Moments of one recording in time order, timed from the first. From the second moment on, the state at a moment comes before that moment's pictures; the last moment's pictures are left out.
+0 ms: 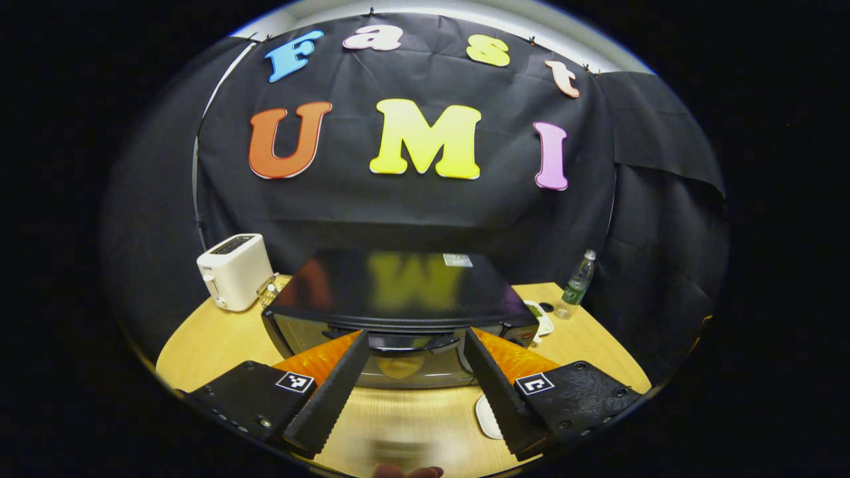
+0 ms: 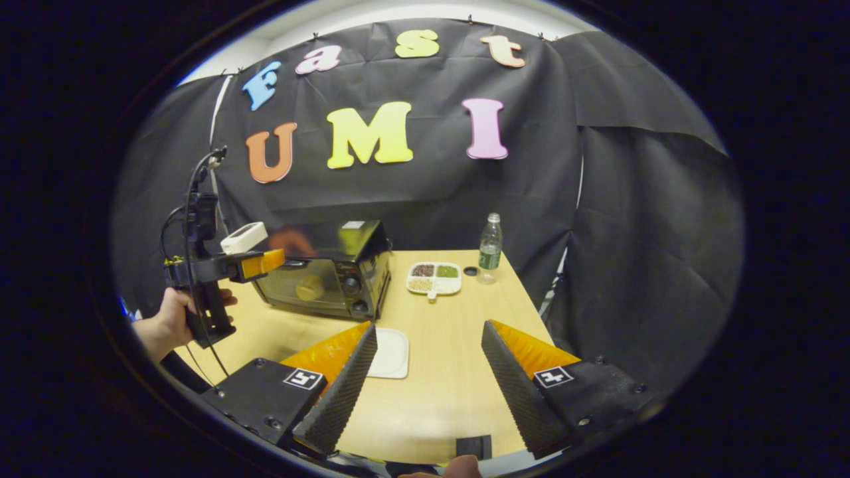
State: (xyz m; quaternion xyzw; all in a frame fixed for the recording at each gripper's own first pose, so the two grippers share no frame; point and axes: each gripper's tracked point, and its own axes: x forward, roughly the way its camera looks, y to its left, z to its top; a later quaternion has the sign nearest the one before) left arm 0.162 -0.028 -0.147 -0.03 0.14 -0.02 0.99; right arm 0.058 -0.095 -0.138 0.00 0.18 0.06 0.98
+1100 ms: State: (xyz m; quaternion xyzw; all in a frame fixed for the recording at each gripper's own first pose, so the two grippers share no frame) left arm -0.132 0.064 0.018 -0.04 -0.02 -0.01 1.00; right arm -0.096 0.068 -0.034 0.00 0.02 0.11 0.99
